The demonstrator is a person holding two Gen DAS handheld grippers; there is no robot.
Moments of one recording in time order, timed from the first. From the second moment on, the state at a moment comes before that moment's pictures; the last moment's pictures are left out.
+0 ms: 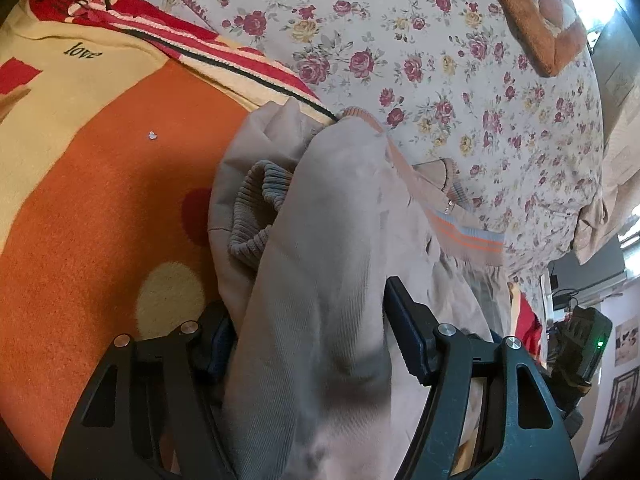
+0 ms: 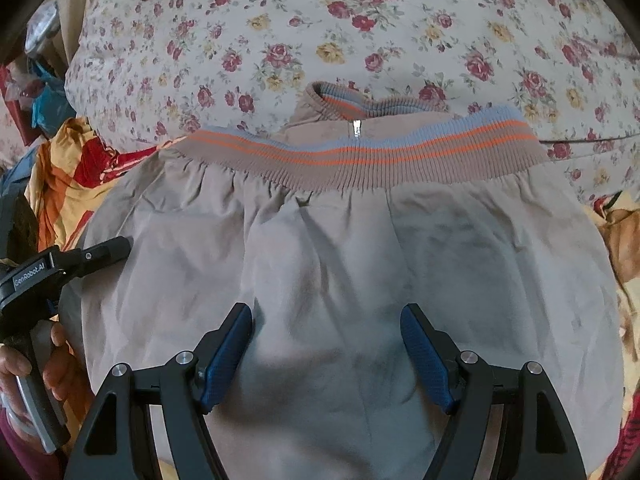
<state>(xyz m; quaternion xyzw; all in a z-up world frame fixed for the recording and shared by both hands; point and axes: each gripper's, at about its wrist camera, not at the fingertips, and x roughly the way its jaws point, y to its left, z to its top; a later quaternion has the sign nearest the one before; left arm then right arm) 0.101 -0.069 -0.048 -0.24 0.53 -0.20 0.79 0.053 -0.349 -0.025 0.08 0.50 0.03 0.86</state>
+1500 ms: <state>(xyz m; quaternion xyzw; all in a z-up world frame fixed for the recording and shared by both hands) 0.035 -0.309 0.084 -0.07 0.49 -0.34 0.80 -0.081 -0.564 0.032 0.29 0.36 -0.10 0.88</state>
